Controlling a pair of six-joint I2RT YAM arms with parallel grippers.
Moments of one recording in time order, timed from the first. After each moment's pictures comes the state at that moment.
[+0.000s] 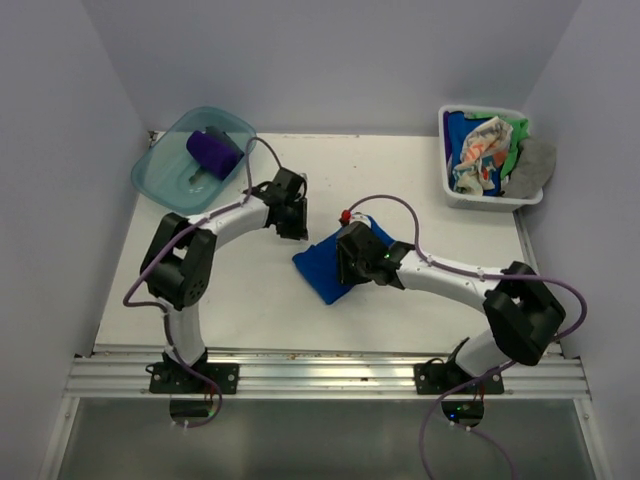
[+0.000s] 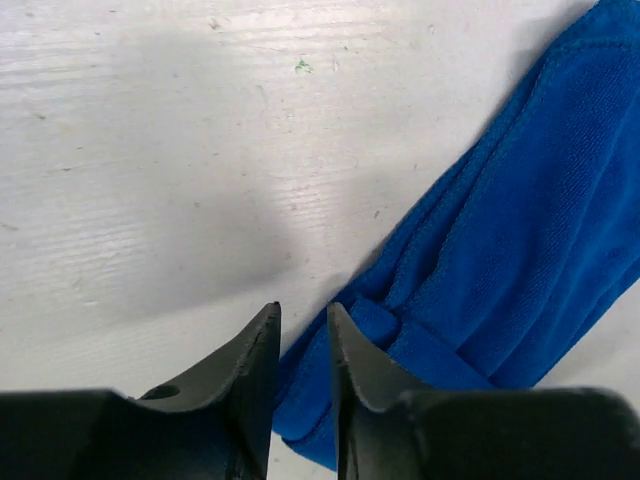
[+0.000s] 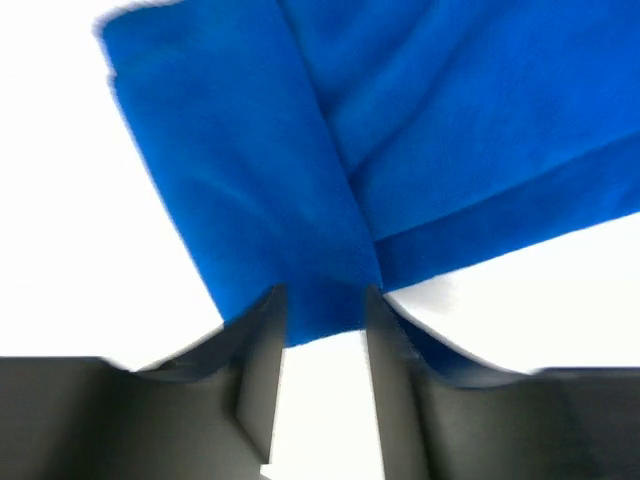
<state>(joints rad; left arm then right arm) -0.51 1.91 1.31 -0.45 0.08 -0.50 0.83 1.53 0.89 -0.32 0.13 0.64</state>
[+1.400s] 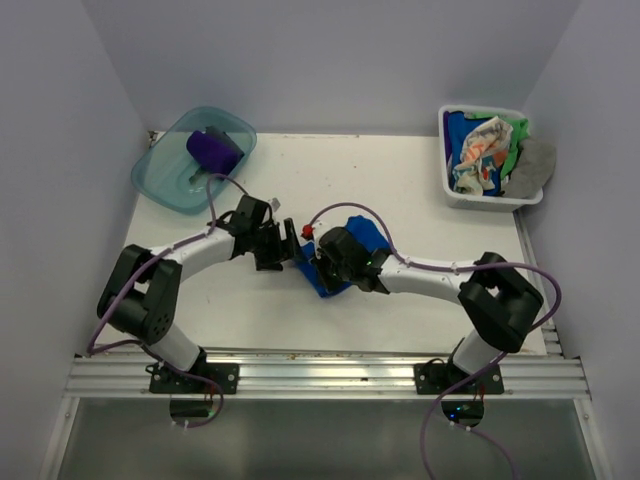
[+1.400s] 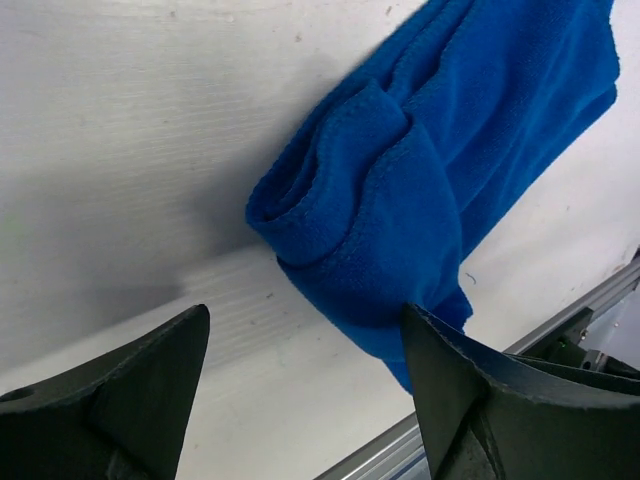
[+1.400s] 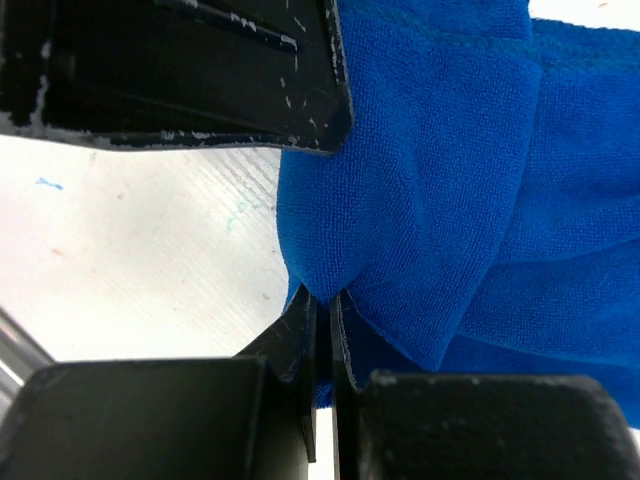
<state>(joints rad) -0.41 1.60 0.88 -0.30 0.36 -0.64 0.93 1.63 0.93 -0.13 0.02 0.25</state>
